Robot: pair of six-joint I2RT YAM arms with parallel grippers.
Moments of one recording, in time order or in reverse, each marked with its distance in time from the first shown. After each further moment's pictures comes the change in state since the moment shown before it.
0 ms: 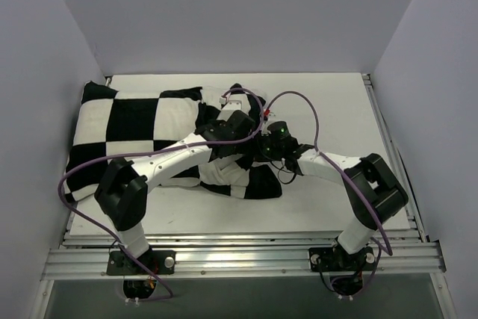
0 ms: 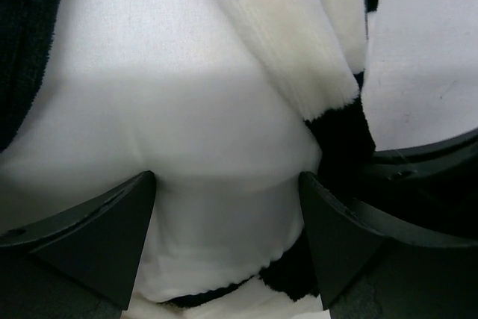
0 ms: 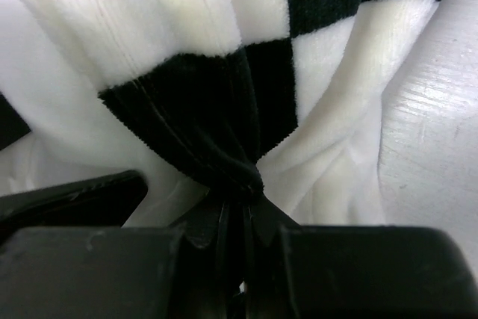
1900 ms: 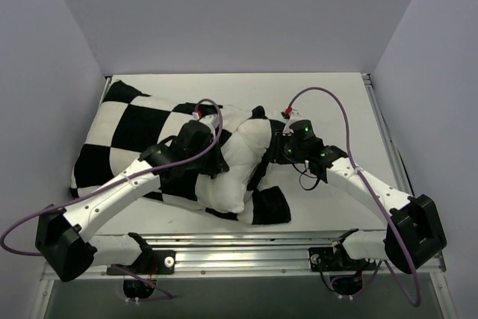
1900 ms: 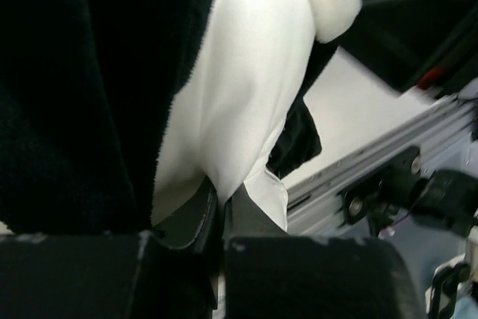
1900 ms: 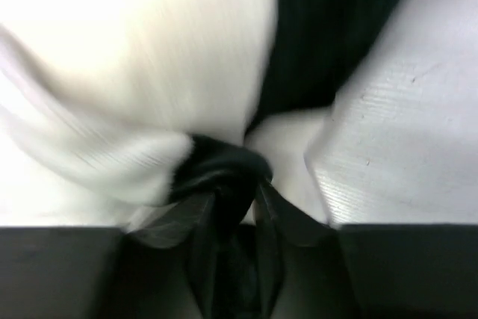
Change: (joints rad) left arm 0.103 -0.437 -0.273 0.029 0.562 -0.071; right arm -0.074 -0.359 -0.062 -0.360 0.074 -0.039
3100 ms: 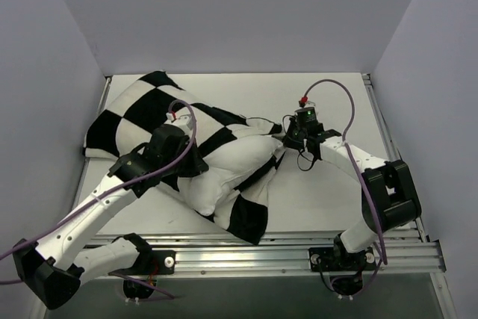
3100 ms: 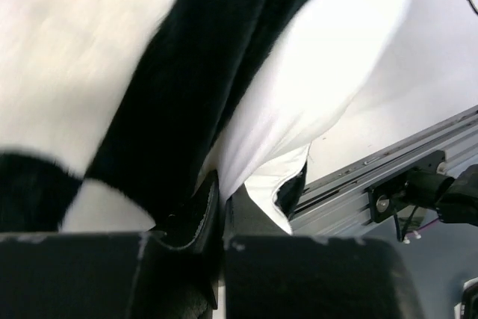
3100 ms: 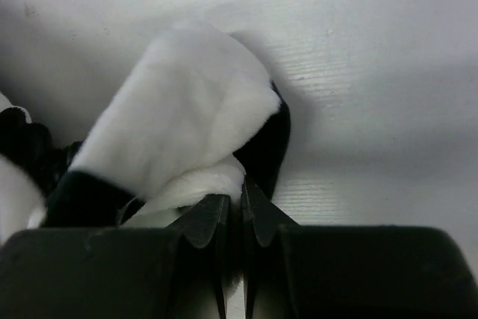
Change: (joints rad) left arm 0.049 -0.233 -0.083 -0.153 -0.050 0.077; right arm -0.143 0.267 0.164 0.000 0.196 0.019
